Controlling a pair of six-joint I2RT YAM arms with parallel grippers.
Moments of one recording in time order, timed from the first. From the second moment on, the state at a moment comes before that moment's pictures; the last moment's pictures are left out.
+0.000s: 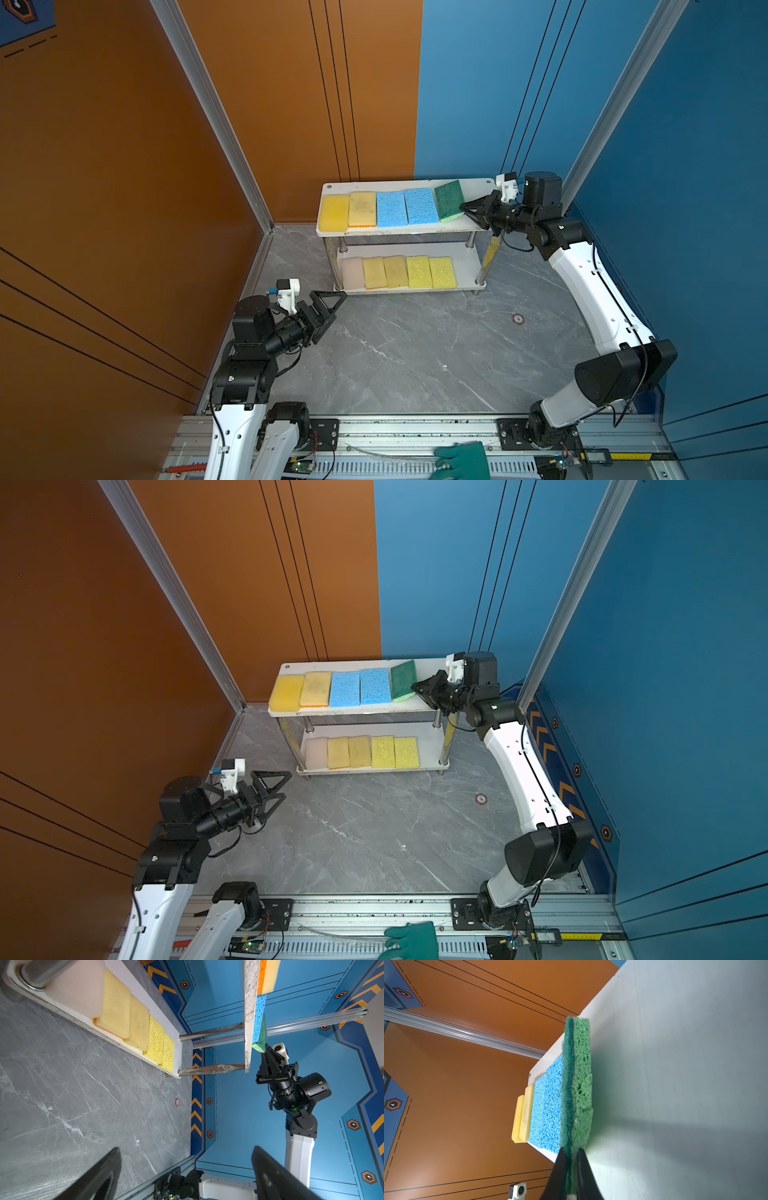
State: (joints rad) left arm 0.02 0.60 0.82 -0.64 0.74 -1.04; right arm 0.21 1.59 1.77 -0.57 -0.59 0.94
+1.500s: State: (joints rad) left arm 0.02 0.48 0.77 -0.64 0.74 -1.13; right arm 0.18 1.51 1.68 -0.57 -0.67 1.00
